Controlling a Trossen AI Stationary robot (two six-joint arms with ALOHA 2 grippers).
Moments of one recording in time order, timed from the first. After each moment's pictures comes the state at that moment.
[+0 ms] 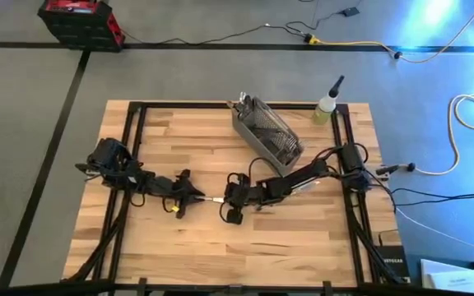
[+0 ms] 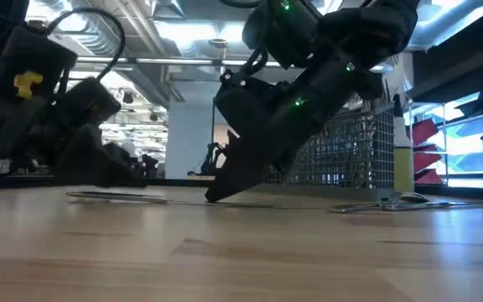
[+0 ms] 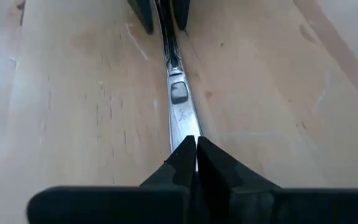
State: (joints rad) left arm -0.26 1.86 0.10 1.40 -0.20 -0.26; right arm 0.20 2.08 1.13 0.15 0.21 0.40
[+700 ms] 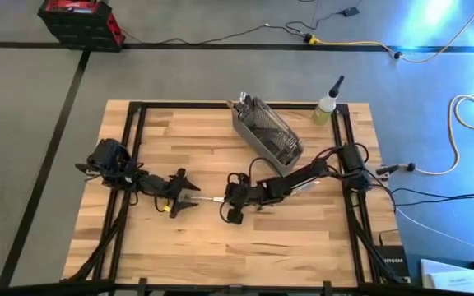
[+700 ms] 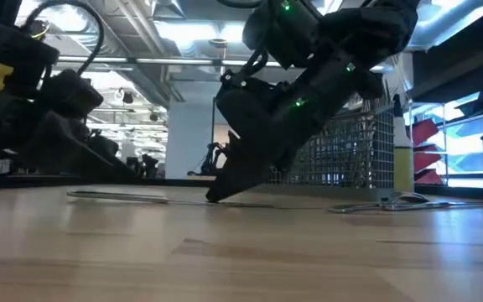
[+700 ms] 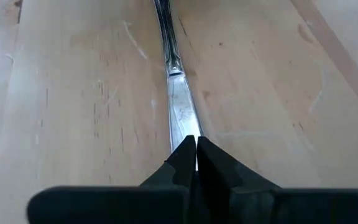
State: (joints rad) left arm -0.29 1.86 0.01 1.52 -0.20 -0.20; right arm 0.20 2.08 1.13 0.15 0.20 0.38
